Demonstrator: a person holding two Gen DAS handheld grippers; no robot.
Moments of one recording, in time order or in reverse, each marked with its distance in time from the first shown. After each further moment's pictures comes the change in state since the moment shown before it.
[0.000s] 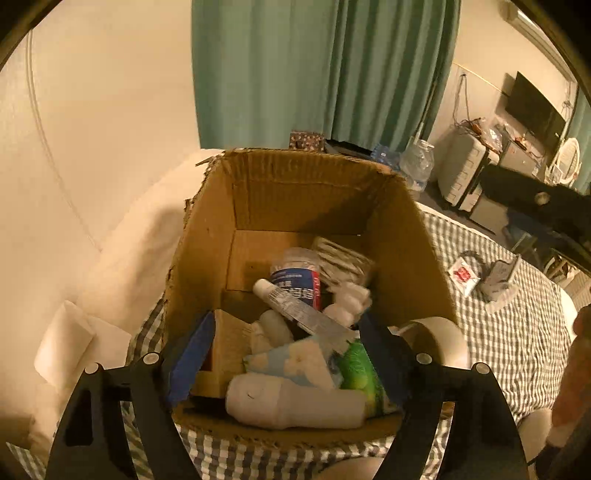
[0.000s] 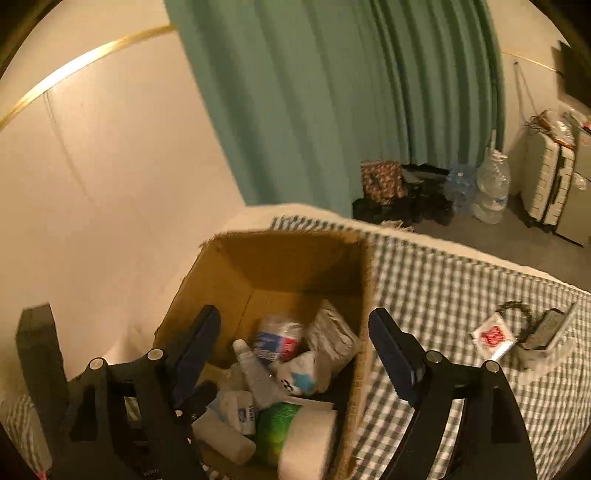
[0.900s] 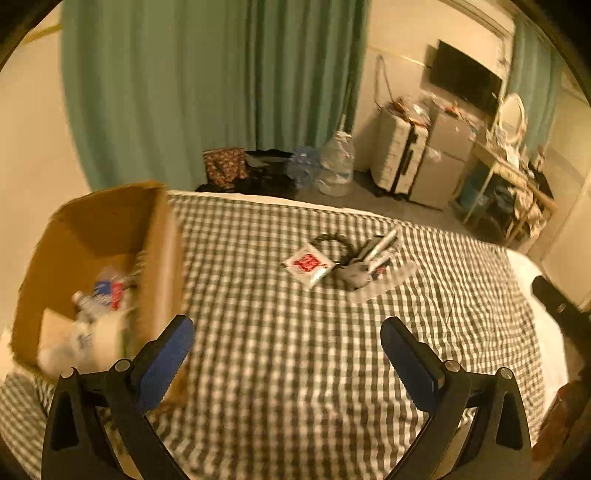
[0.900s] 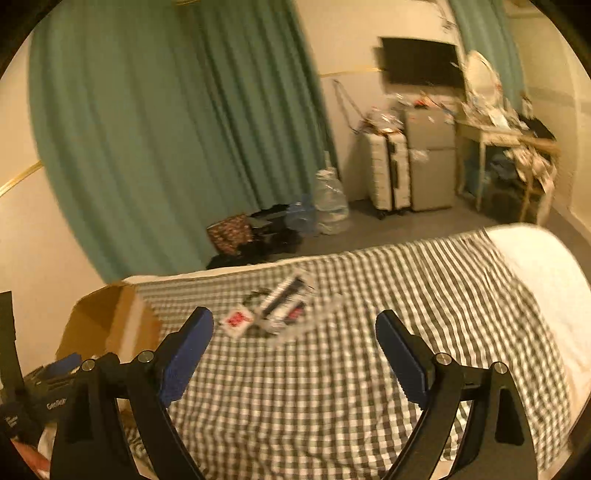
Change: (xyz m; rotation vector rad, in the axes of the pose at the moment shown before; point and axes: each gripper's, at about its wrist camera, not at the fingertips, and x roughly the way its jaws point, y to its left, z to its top) left arm -0.022 -0.265 -0.028 0.188 -0.052 -0.122; right arm -0.215 -0.262 -0.107 0.346 -0.214 -0.403
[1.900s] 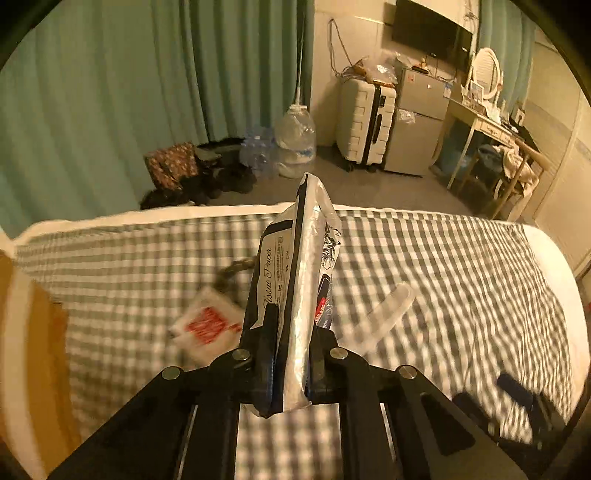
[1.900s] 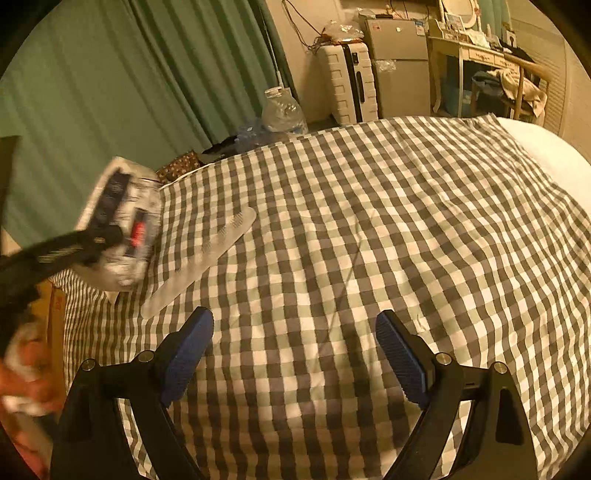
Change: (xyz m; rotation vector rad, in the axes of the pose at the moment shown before) left arm 0.150 -0.101 0.053 0.144 0.058 -0.051; right arm 0.163 -0.072 -0.057 0.057 0.245 -0.106
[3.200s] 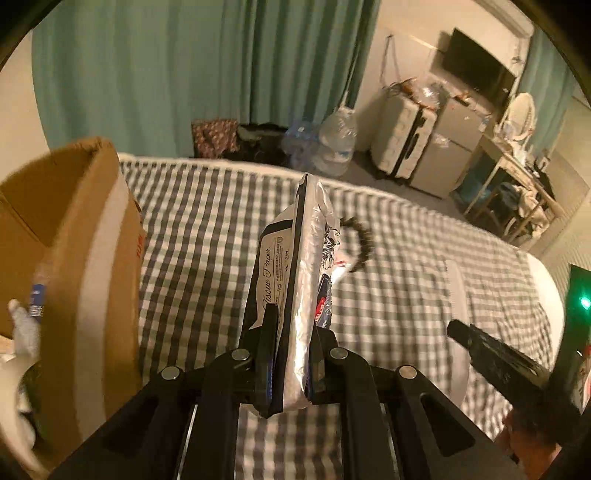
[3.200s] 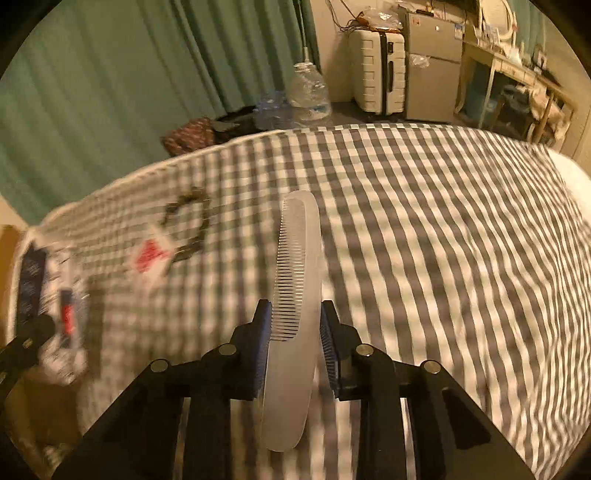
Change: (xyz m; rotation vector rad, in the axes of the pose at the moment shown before) left arm -0.068 0.101 -0.062 -0.211 0.022 -0.014; right arm -0.006 0.090 -0.011 -0.069 0.108 0.041
